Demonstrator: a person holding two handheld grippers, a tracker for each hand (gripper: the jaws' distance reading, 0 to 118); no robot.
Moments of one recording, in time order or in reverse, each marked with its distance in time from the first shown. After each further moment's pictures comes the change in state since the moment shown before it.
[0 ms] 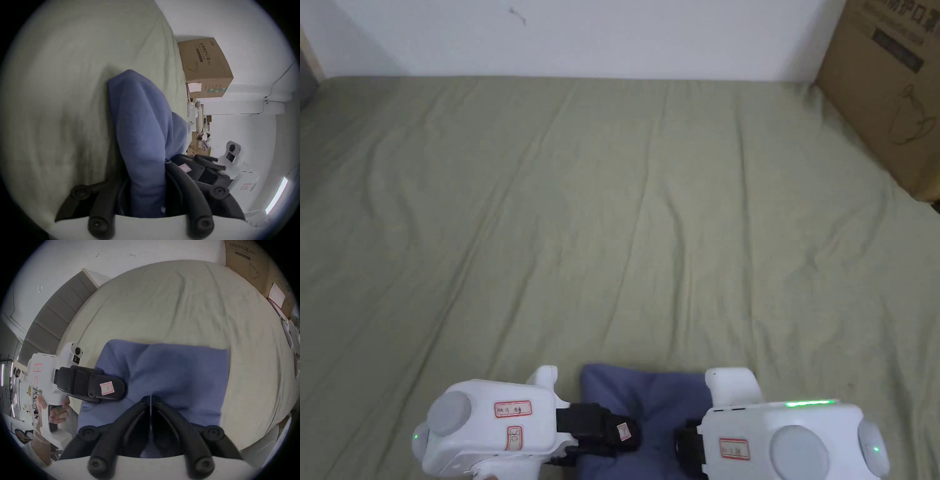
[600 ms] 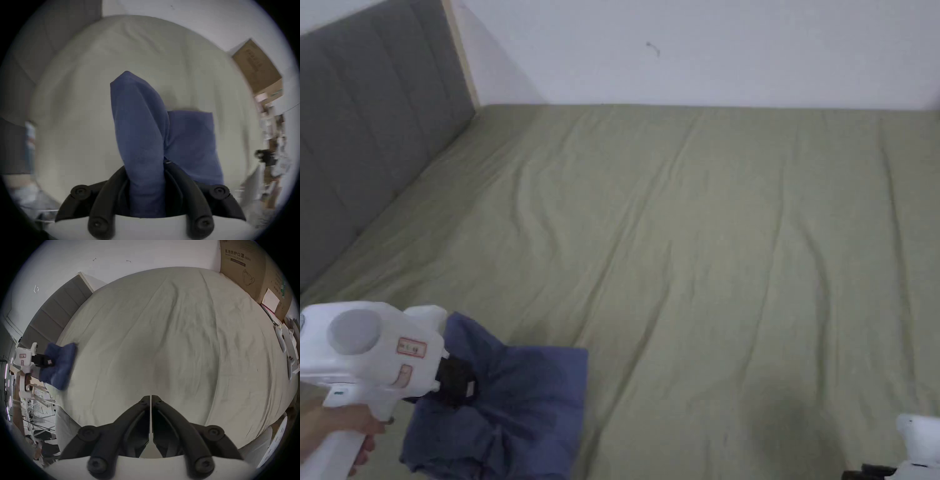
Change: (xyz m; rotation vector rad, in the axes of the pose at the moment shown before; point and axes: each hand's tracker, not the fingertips) left arm -0.029 0.061 0.296 0.189 0.943 -0.181; right arm -0.003 0.015 0.005 0.039 -0.071 -0.003
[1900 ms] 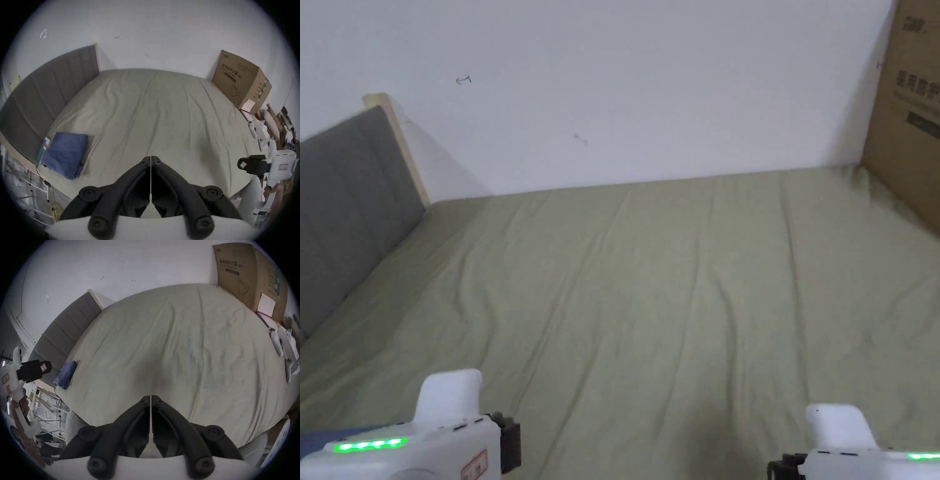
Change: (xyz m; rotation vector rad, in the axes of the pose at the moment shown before) left arm 0.241 -0.093 0.103 0.477 0.028 -0.041; right arm 0.031 -0.004 0.066 0.179 0.079 0.005
